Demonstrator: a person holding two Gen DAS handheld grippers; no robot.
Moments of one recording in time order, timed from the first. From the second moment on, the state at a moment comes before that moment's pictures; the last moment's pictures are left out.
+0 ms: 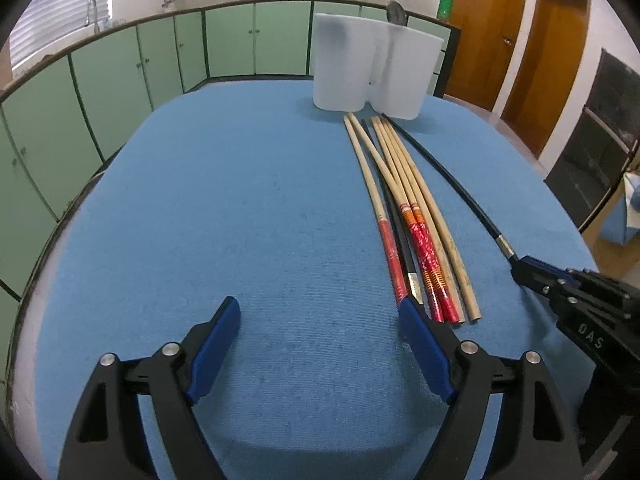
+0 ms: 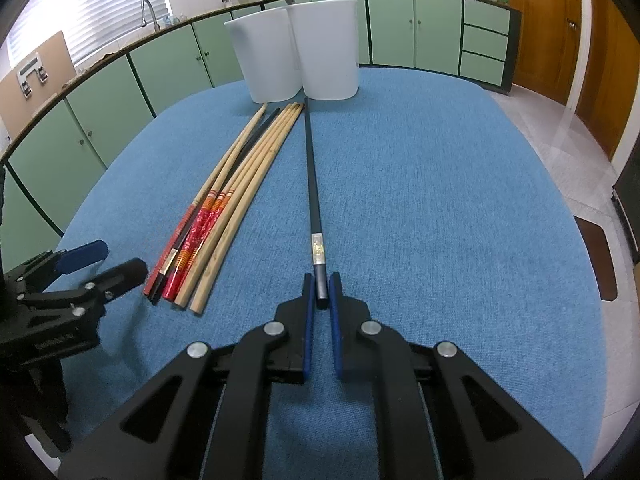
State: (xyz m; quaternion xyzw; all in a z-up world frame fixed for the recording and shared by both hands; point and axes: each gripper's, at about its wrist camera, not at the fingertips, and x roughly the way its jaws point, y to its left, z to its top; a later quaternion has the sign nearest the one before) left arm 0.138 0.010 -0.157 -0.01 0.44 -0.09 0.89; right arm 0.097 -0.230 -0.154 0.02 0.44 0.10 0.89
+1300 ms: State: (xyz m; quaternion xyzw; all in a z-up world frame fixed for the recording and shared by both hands) left arm 0.140 -0.016 -0.160 0.01 0.43 -0.10 0.90; right arm 0.095 -0.225 -0.153 0.02 0.44 0.10 0.89
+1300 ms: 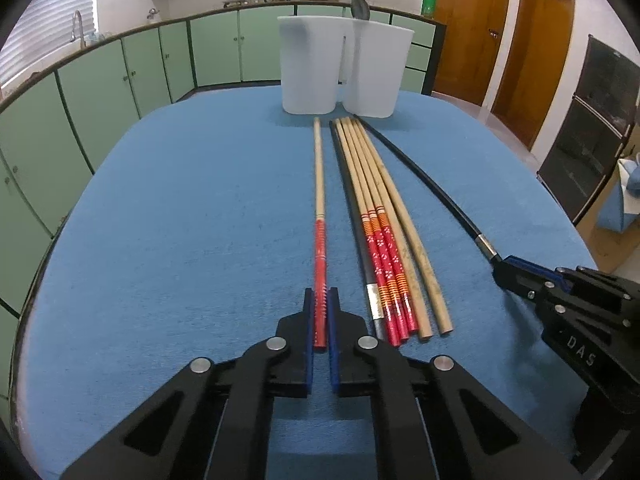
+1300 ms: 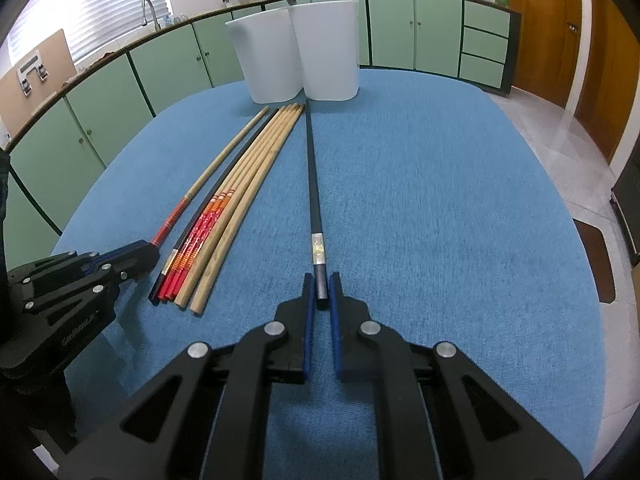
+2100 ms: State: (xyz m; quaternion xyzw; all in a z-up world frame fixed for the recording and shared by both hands) left arm 0.132 0.013 -0.009 0.00 0.27 -0.12 0.96; right arm 0.101 -0.260 0.003 0.07 0.32 0.15 0.93
